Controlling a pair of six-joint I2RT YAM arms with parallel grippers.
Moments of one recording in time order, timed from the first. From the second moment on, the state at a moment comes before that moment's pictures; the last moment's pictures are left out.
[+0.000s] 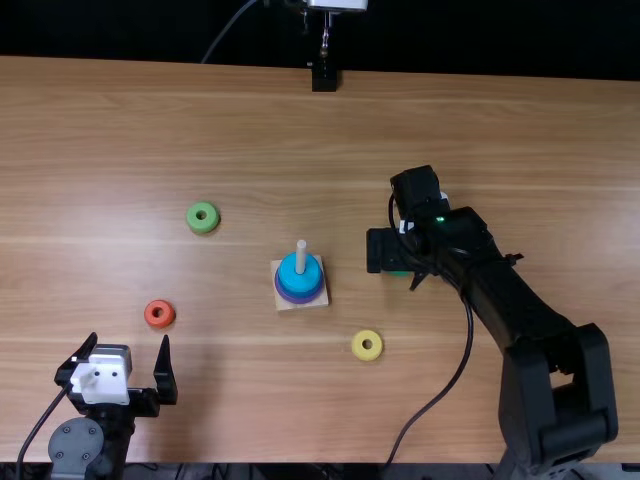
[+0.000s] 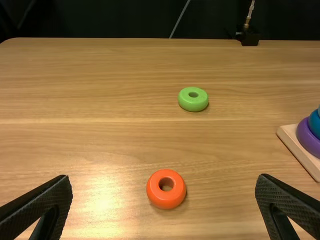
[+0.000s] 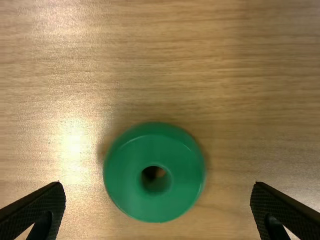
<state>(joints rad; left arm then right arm) -0.05 0.01 0.10 -0.37 -0.02 -0.05 0.29 1.94 1.35 -0.70 0.07 0.24</state>
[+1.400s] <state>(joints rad) -0.05 0.01 0.10 -0.37 -0.02 -0.05 0.29 2.02 1.38 -0.71 0.07 0.24</state>
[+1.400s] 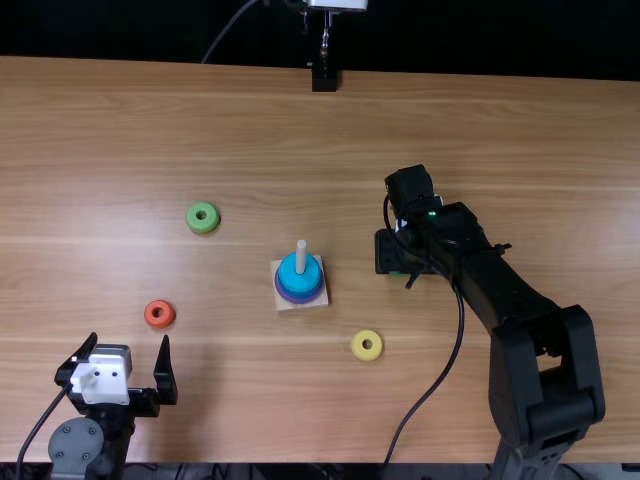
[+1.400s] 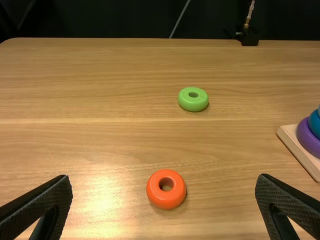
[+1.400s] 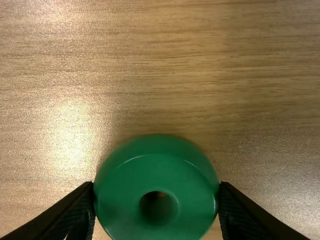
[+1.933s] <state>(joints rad) -0.05 0.01 0.10 -0.37 -0.02 -0.05 0.38 1.97 1.54 -0.93 0.03 0.24</state>
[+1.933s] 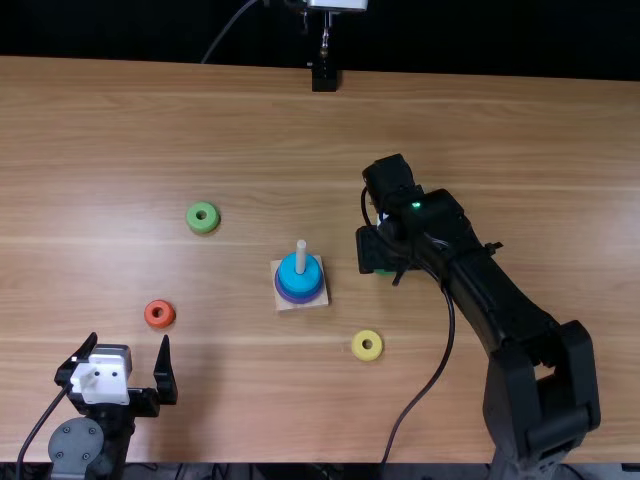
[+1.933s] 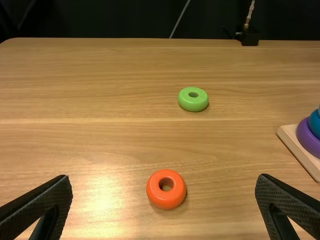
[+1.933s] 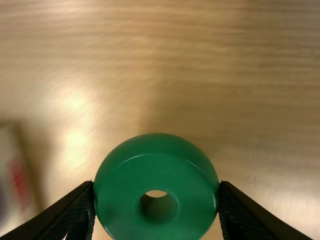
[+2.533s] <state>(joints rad) -0.05 0.01 0.10 -0.37 -0.02 -0.05 0.50 1.91 1.90 -1.24 -0.04 0.24</state>
